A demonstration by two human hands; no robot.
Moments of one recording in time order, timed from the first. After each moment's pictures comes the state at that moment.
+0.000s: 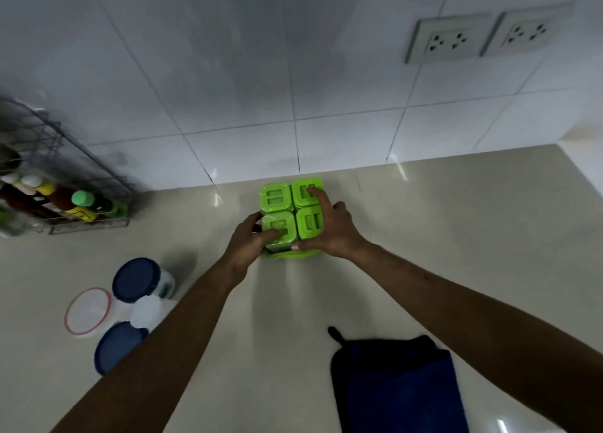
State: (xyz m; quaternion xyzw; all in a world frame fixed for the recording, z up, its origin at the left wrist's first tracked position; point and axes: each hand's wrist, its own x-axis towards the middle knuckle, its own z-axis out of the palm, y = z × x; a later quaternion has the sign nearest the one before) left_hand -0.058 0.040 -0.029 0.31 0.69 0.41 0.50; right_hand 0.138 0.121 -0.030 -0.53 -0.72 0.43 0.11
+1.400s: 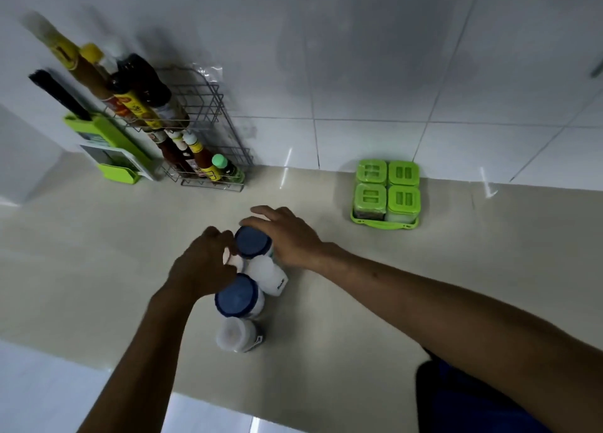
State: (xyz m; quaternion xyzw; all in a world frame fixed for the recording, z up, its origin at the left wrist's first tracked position) left_hand -0.262 -0.158 0.030 0.48 0.85 0.04 0.19; right_hand -0.109 0.005 0.001 -0.17 -0.94 0.31 0.02
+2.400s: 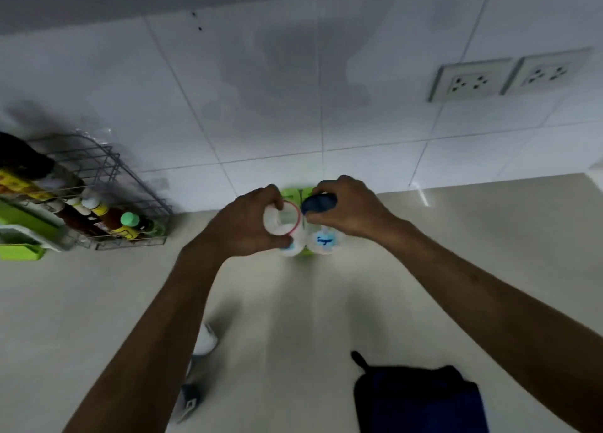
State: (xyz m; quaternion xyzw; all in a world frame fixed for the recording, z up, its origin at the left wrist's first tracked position) left_hand -0.125 0.053 0.108 0.69 0.68 0.15 0.21; right_hand 0.105 0.155 0.094 -0.44 -0.82 0.33 0.15
